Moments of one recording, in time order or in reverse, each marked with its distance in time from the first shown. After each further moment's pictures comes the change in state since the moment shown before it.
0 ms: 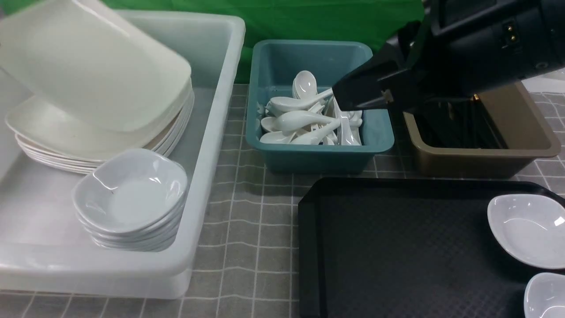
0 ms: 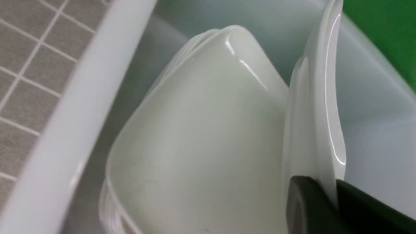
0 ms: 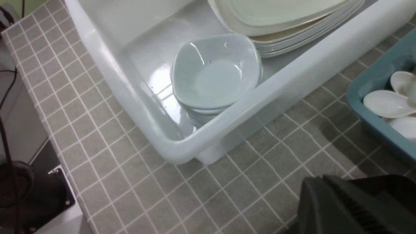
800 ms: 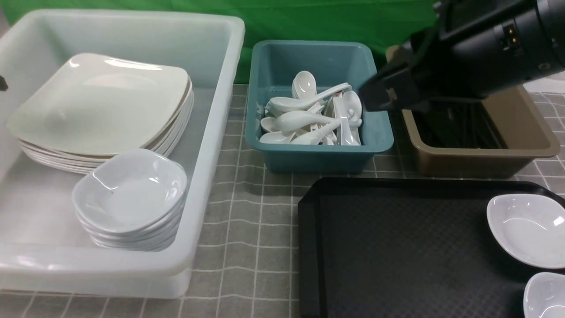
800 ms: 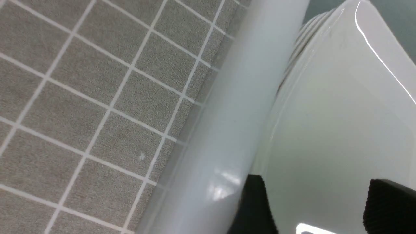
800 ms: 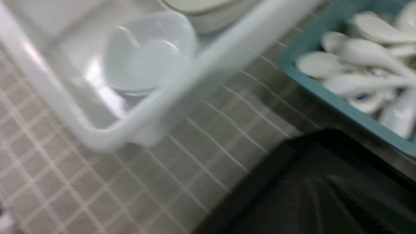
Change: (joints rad) right arm -0.008 0.000 -0.004 -0.338 0.056 0.286; left arm -0.002 0.056 -0.020 0.217 -0.050 -0.053
